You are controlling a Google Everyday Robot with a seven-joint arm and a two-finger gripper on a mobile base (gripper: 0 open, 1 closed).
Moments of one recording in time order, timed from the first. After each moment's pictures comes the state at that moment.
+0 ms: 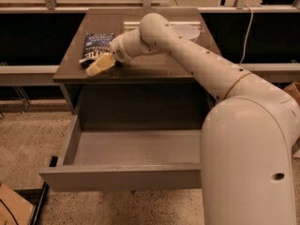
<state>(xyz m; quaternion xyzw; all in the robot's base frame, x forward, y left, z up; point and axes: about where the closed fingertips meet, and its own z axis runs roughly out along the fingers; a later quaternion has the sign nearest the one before) 0.781 0.156 0.828 -0.49 0.71 0.26 0.44</state>
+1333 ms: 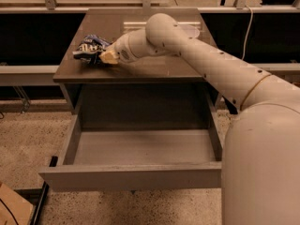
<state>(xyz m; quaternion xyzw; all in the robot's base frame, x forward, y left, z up) 0.761 0.139 0.845 -0.49 0.70 0.25 0.46</state>
